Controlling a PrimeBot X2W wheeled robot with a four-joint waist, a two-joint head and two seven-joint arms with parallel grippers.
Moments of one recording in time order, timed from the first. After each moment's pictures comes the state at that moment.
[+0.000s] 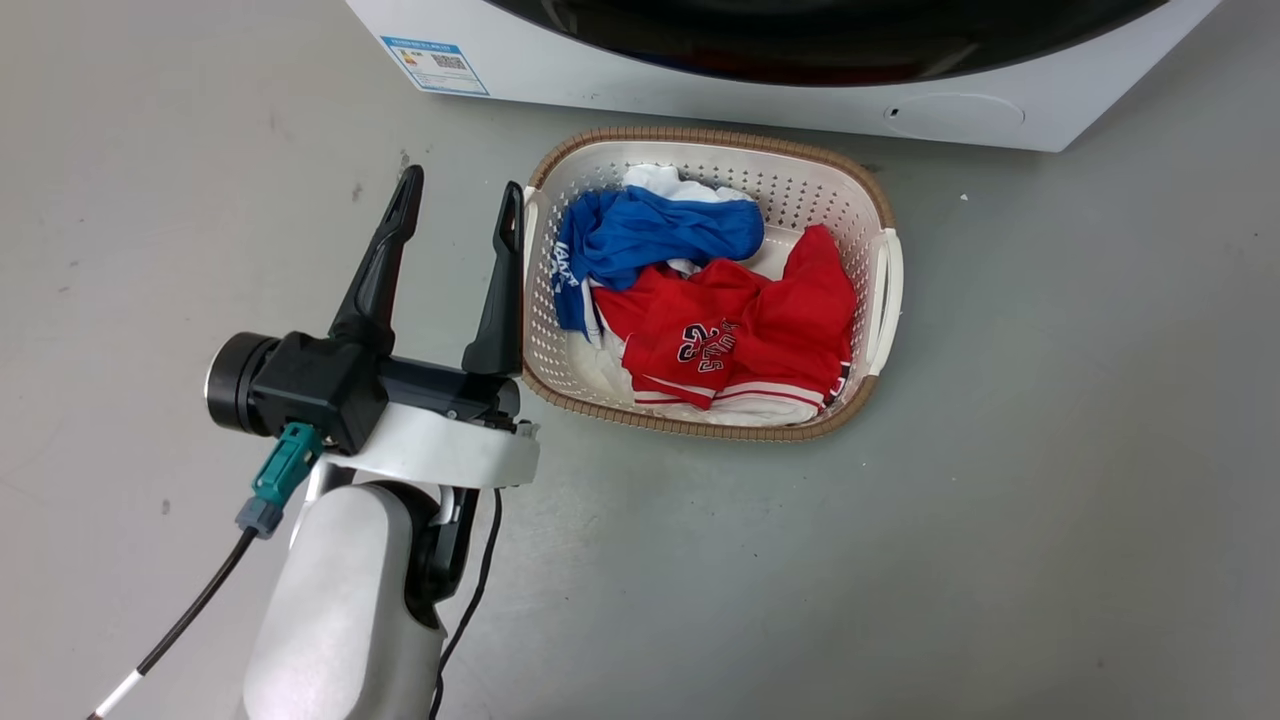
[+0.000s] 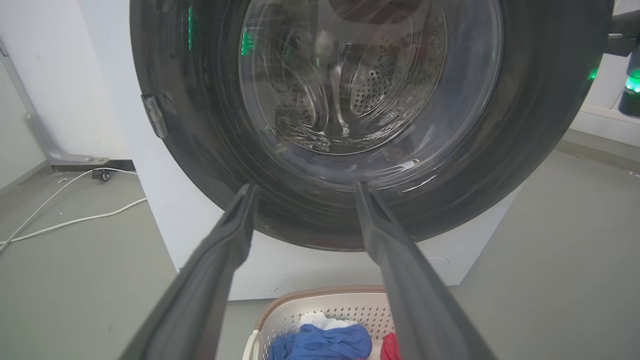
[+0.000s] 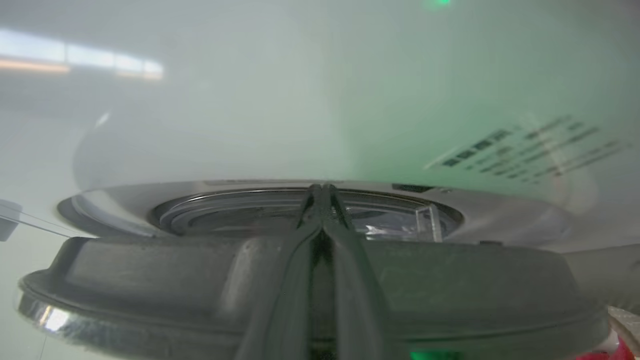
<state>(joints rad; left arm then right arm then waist) -0.41 0.05 -0.15 0.06 -0.15 -0.07 -0.26 -1.46 -0.32 -0.11 1.08 1.27 0.13 0.56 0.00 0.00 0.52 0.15</state>
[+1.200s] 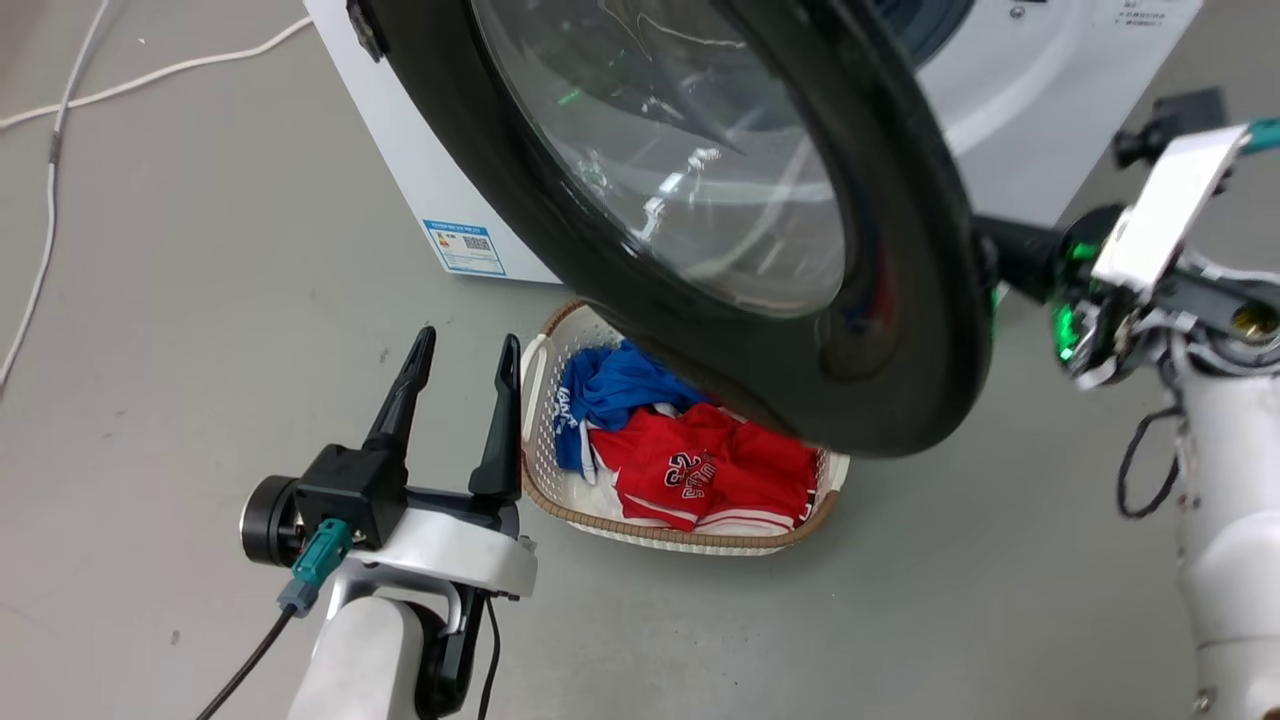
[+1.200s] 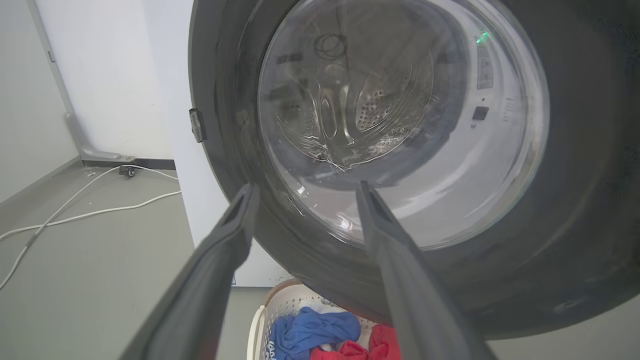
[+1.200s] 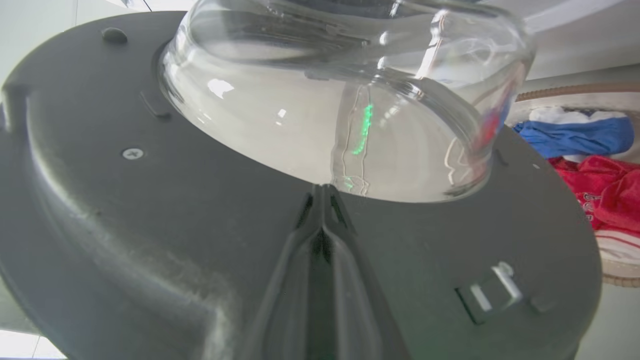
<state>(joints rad) -0.24 0.05 -0.15 0.14 -0.18 -0.06 -0.26 -0.84 -0.16 -0.08 0.64 1.29 0.13 0.98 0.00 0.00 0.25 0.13</state>
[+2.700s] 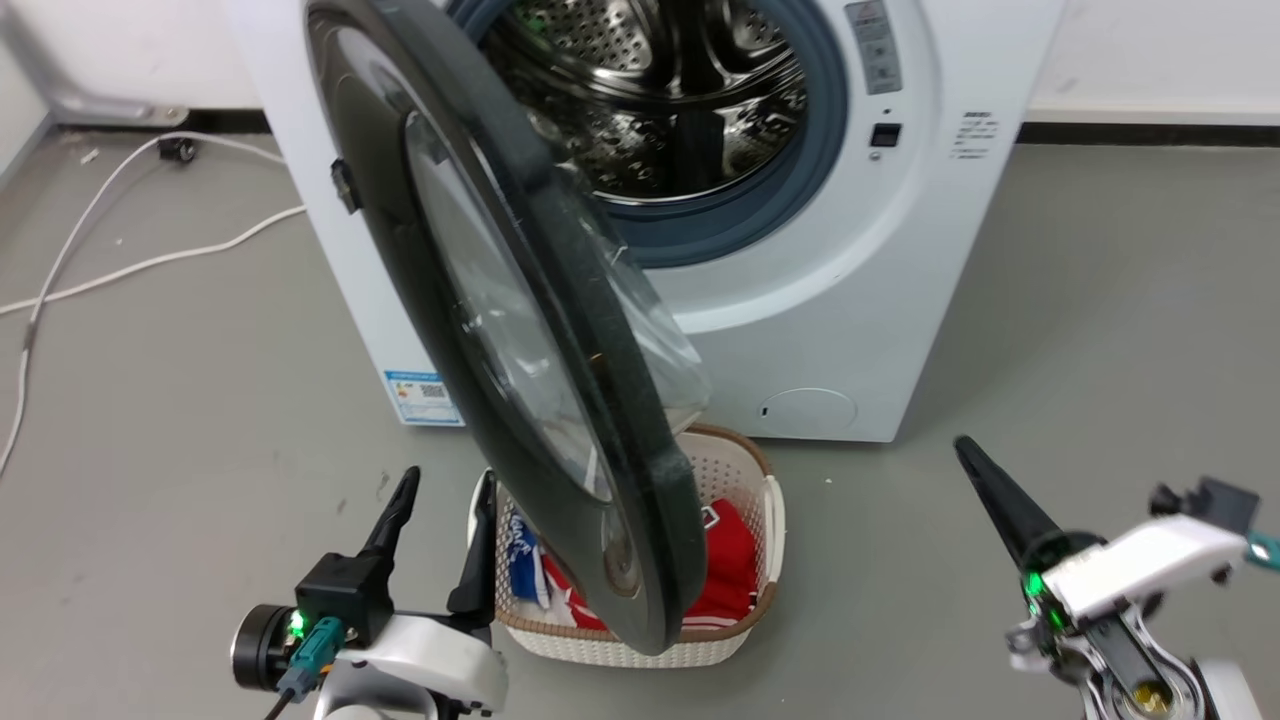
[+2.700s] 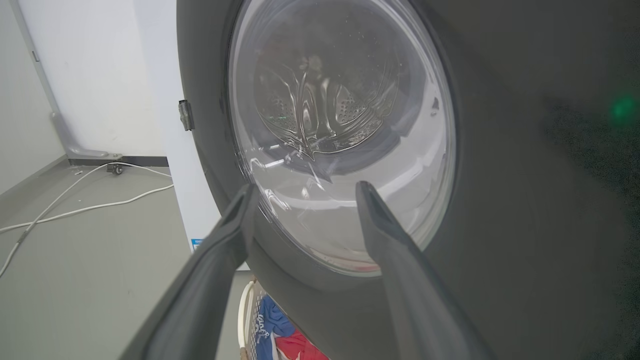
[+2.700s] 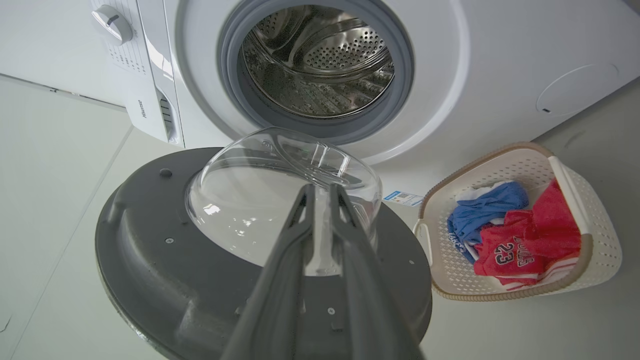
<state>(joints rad) -0.09 0.07 -0.13 0.22 -0.17 -0.07 -0.26 -0.17 -0.05 -0.04 0.23 1.26 0.13 0.34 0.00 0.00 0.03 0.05</state>
